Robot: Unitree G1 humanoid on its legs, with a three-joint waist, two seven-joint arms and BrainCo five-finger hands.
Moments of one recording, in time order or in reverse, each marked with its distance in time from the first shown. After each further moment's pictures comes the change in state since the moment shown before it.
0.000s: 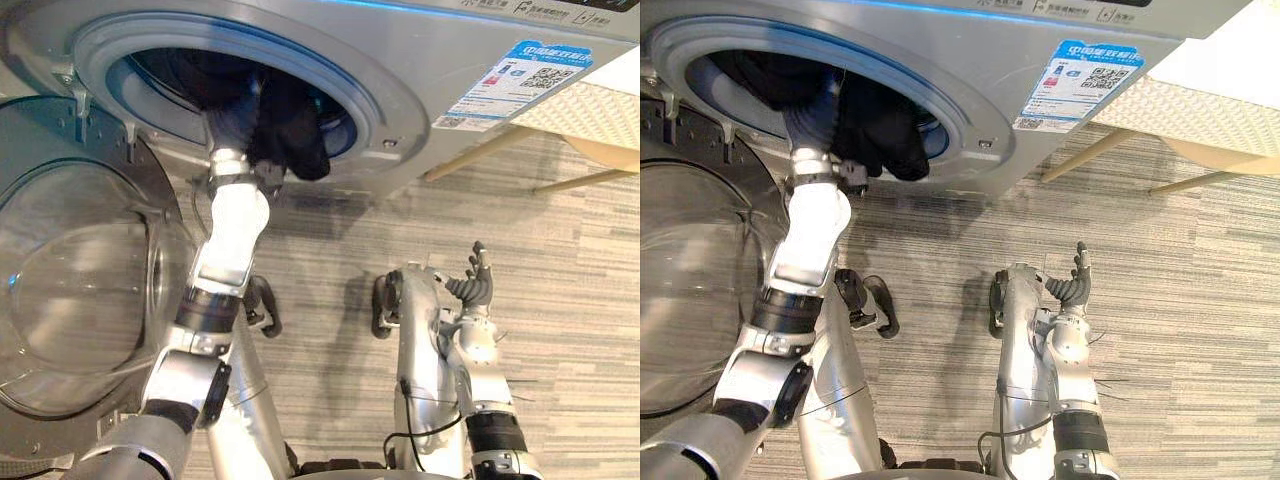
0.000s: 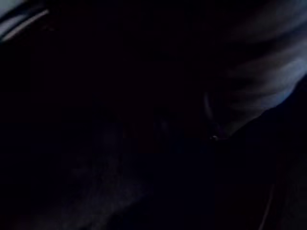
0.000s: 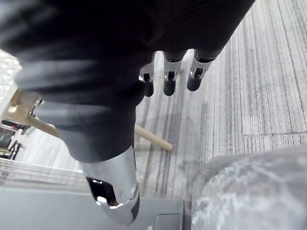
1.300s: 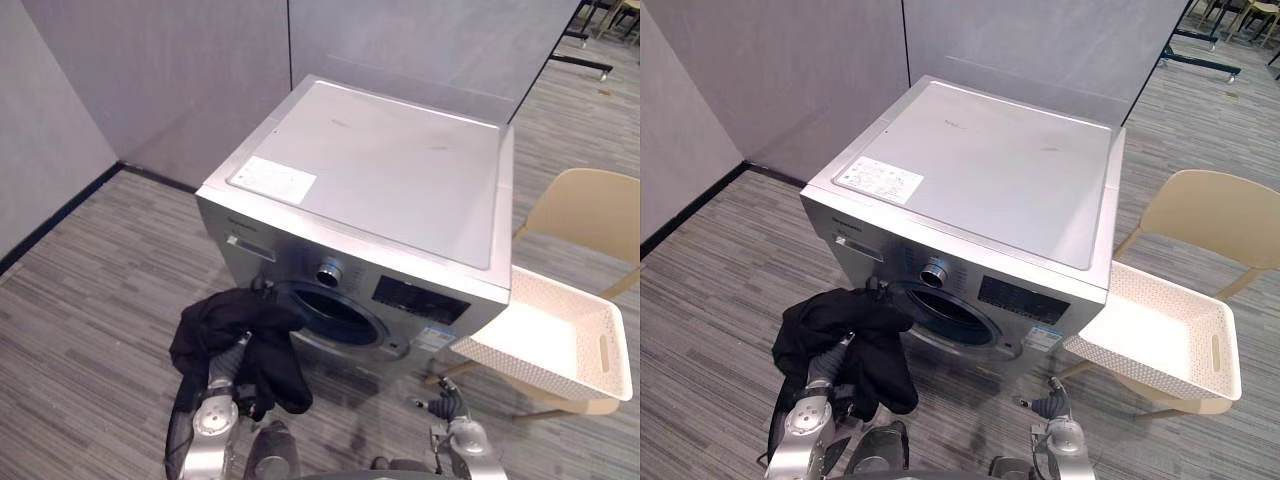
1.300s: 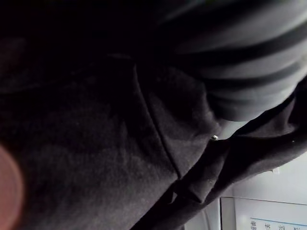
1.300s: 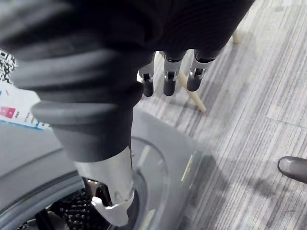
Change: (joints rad) left arm 1.036 -0.221 0.202 0.139 -0.221 -0.105 -0.371; right arm 0.238 -0.017 0.024 0.461 -0.107 0.086 0.210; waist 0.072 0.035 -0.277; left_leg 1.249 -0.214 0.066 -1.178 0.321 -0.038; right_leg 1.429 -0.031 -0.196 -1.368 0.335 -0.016
